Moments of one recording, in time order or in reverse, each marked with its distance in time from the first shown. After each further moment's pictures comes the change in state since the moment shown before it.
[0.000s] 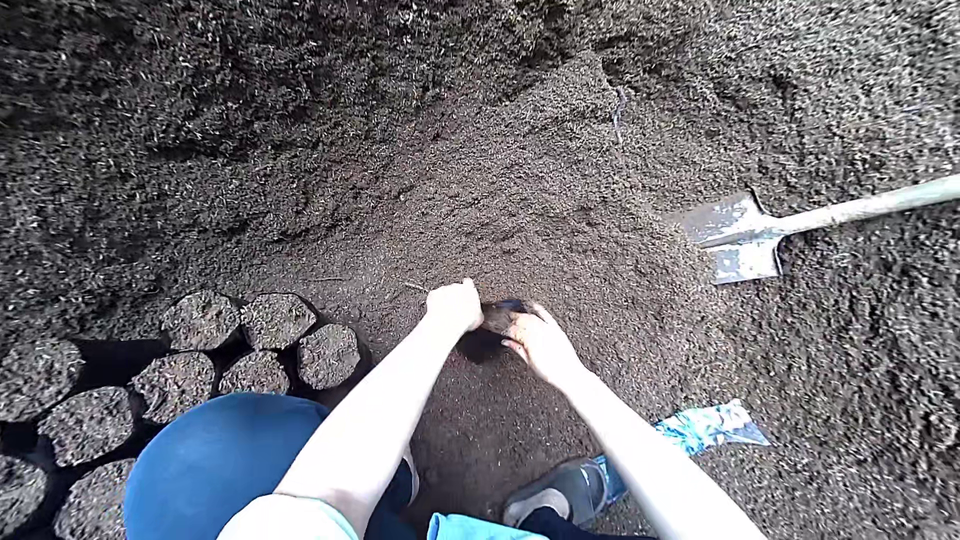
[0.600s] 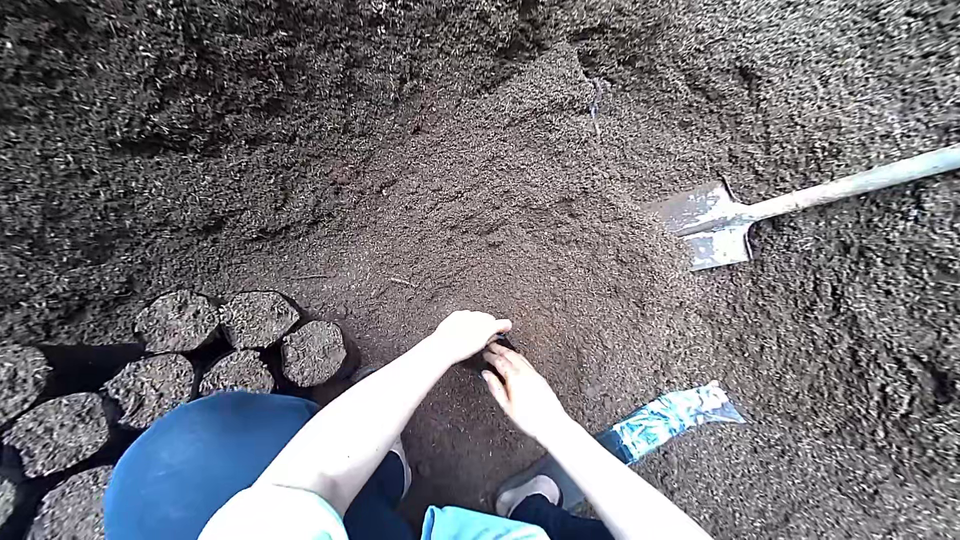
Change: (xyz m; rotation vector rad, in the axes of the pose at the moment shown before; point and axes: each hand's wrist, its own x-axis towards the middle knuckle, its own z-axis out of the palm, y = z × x) left_hand 0.017 -0.006 0.077 0.059 0.017 0.724; right_hand -0.061 -0.072 0.009 0.257 -0.004 0.253
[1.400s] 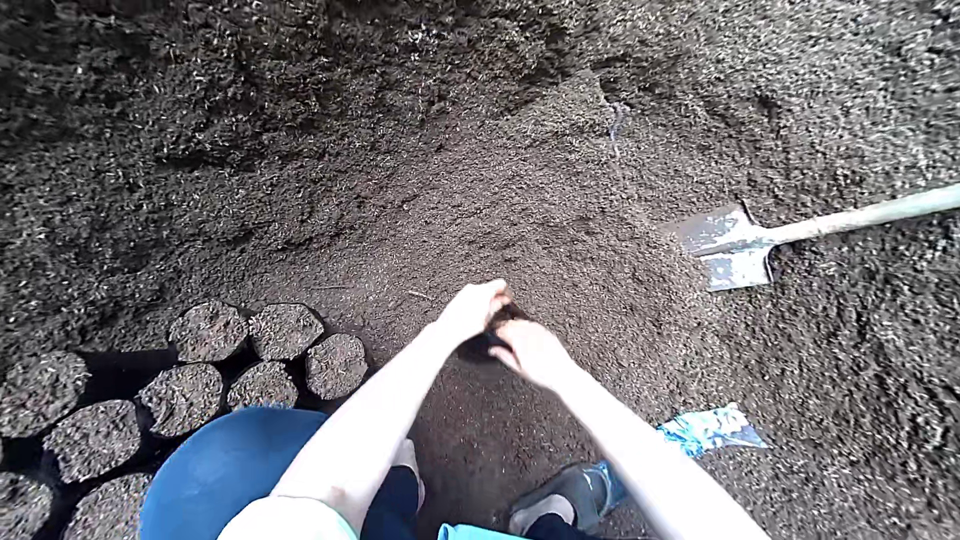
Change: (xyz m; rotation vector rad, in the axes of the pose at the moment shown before) left_hand -0.005 -0.025 -0.056 -0.330 0.368 -0.089; right_hand 0.089 0.012 -0.034 -0.273 -0.153 -0.182
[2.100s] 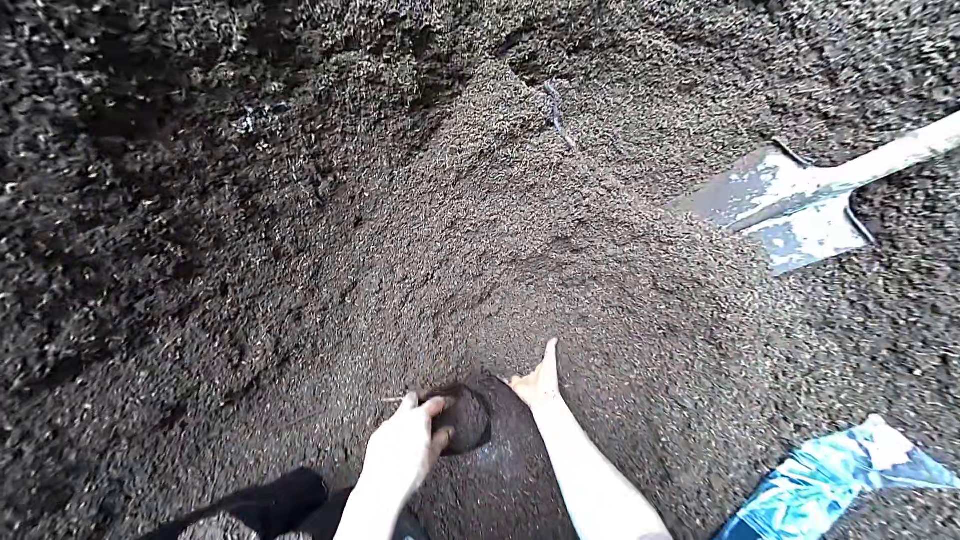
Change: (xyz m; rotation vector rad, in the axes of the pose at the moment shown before) left_hand 0.024 -0.009 -0.029 0.417 -0.391 -0.659; right_hand 0.133 0.130 0.104 2.539 0.893 0.934
